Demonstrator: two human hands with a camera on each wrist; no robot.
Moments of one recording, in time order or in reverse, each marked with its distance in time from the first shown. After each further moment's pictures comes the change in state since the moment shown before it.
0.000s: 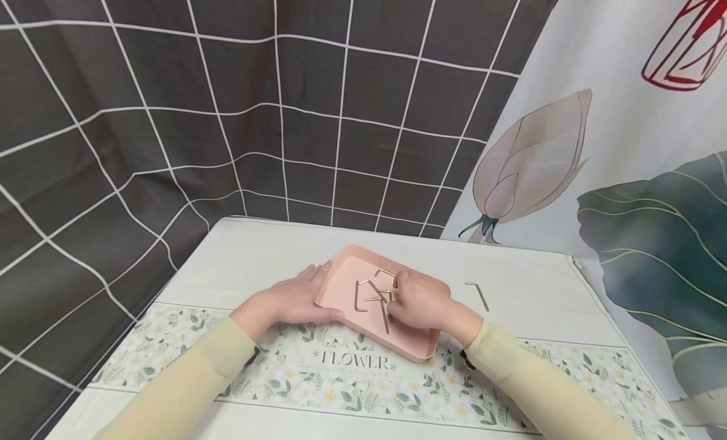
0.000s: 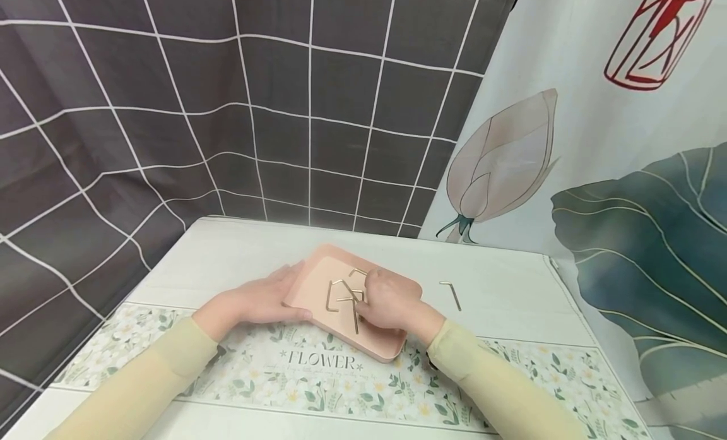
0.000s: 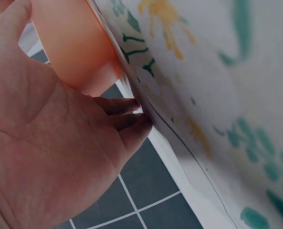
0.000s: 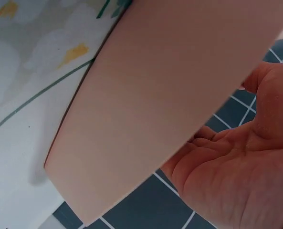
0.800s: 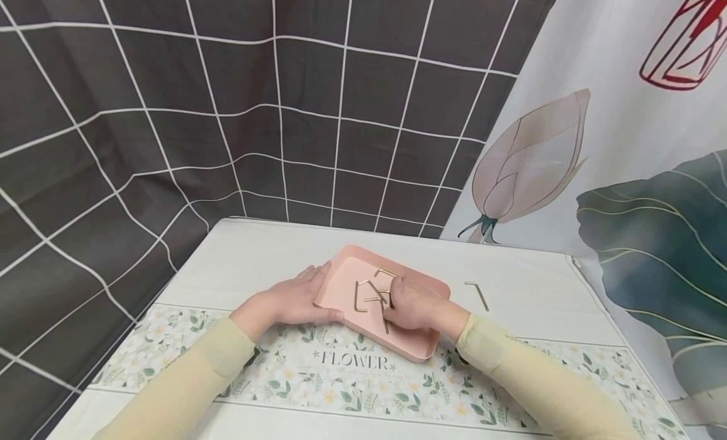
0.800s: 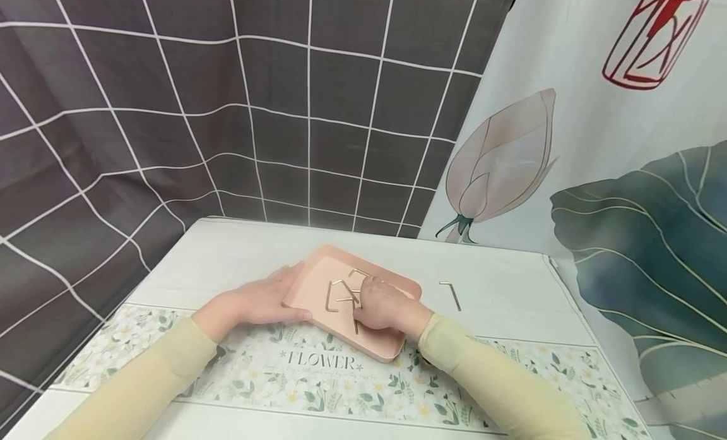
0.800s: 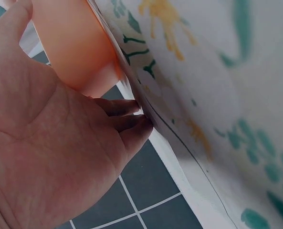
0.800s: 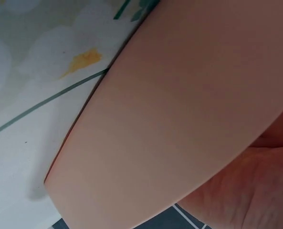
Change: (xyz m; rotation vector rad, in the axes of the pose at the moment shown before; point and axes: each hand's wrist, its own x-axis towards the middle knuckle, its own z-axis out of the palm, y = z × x) left_hand -0.001 -0.001 0.000 0.005 -0.006 -0.018; right_hand 0.012 -0.006 0.014 0.011 -0.172 0.046
